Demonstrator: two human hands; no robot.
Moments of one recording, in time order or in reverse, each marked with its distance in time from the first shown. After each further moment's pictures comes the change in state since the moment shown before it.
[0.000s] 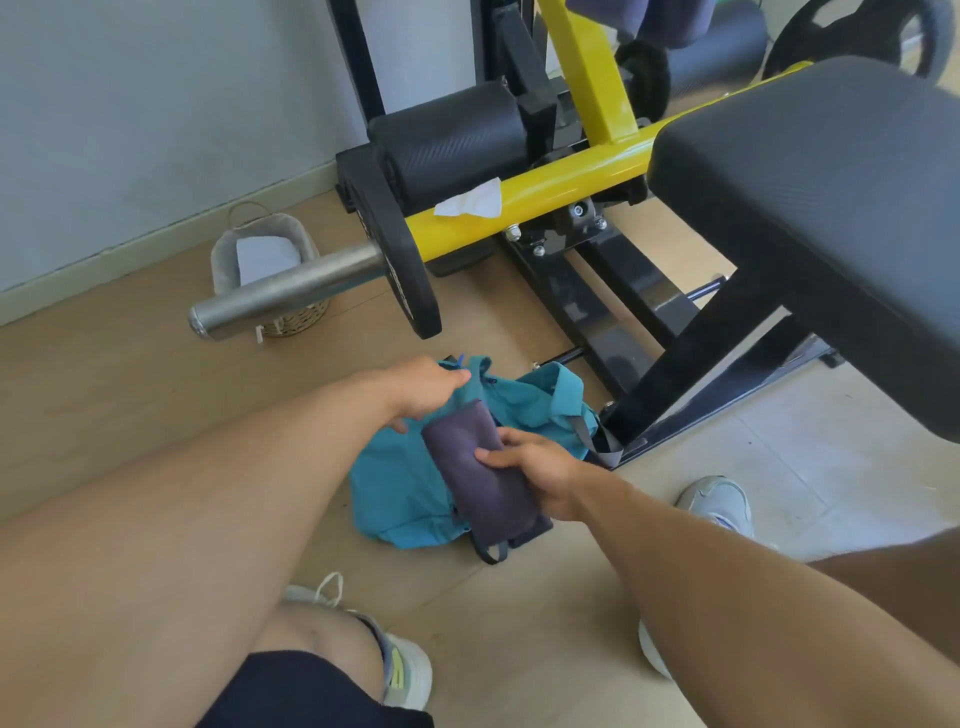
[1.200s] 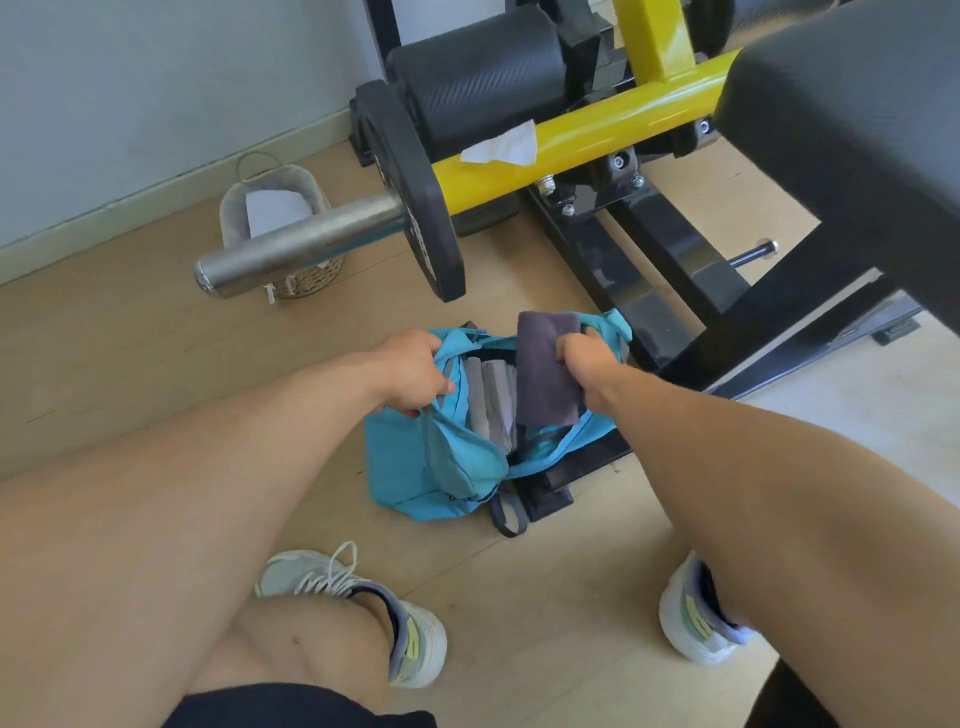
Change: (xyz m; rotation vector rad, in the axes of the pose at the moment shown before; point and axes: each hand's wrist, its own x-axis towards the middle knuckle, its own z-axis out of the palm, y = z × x) left_hand 0.002 -0.037 -0.008 -0.006 0.047 0.056; right_hand 0.066 -0.060 -0.036 -0.231 0.575 -0.031
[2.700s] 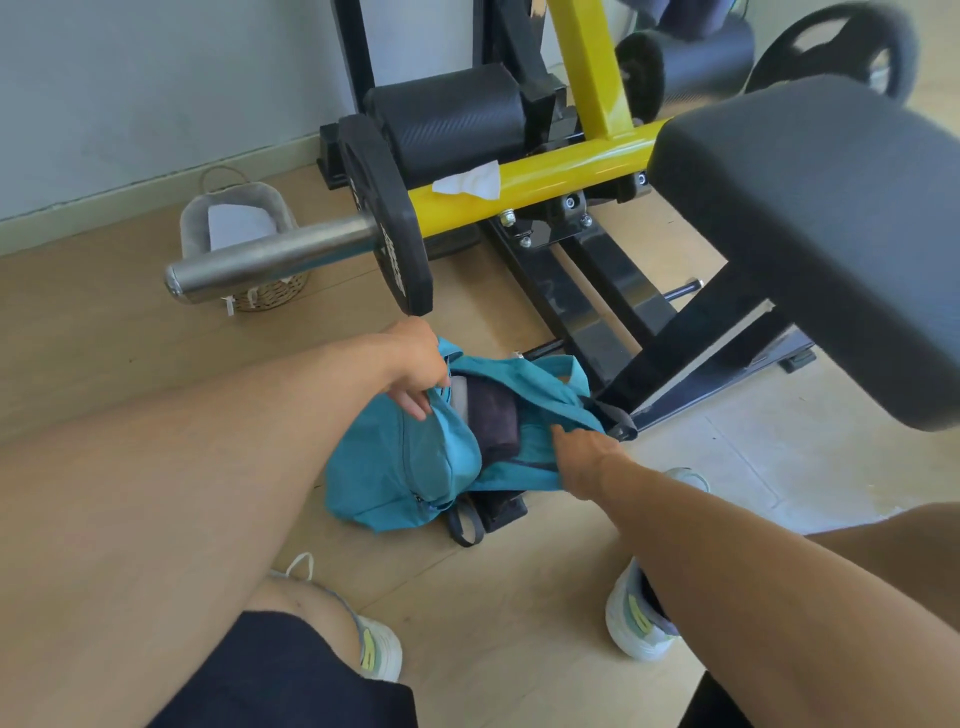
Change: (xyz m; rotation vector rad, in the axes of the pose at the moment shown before) left_hand -0.005 0.042 0.004 -0.102 -0.104 -0.096; right_hand -0.045 0.082 -0.047 -1.517 -0.042 -0.312
